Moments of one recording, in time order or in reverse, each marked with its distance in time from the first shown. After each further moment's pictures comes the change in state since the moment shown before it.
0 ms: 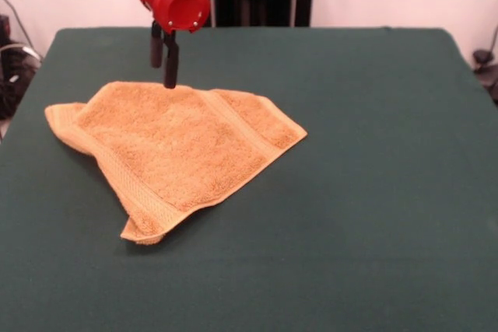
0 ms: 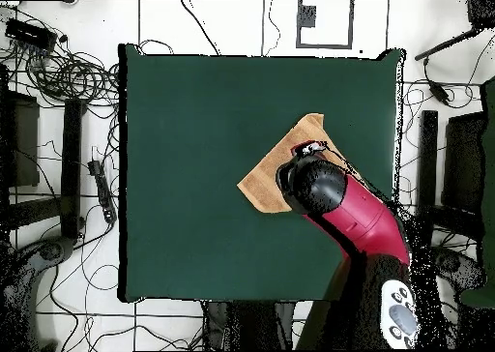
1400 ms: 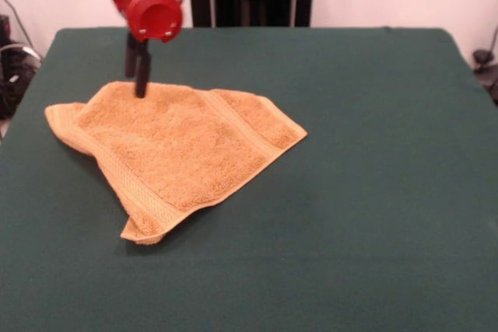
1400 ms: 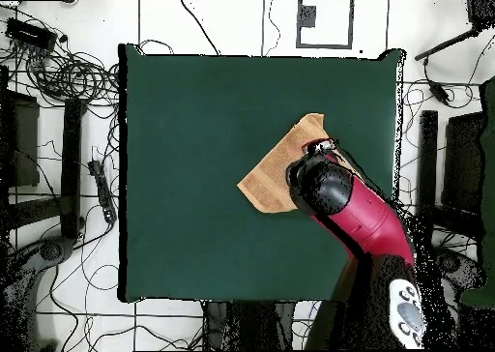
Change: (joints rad) arm -0.036 0.021 0.011 0.003 -0.001 -0.118 0.000
